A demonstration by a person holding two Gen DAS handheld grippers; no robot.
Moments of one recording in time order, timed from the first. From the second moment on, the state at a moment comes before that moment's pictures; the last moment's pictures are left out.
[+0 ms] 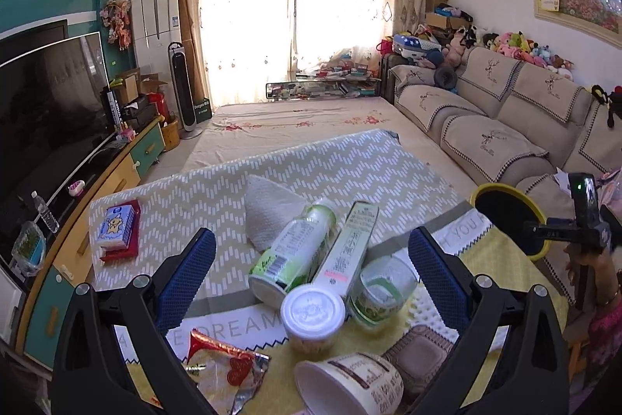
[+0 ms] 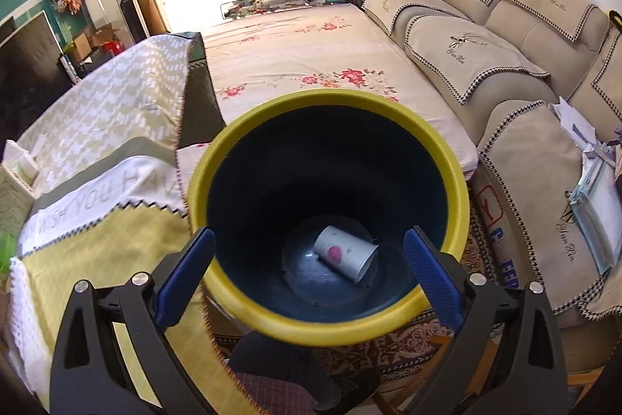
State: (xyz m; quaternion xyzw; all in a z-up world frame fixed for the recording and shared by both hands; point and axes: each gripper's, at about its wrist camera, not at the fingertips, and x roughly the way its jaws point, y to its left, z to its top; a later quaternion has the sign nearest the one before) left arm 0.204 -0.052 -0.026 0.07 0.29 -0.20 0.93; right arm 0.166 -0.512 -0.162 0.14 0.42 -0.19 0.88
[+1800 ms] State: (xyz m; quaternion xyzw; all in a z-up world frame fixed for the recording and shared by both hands) left arm 0.164 -0.148 0.007 0.12 0.29 -0.26 0.91; right arm 0.084 -0.535 -0.121 0.16 0.35 -0.18 0.91
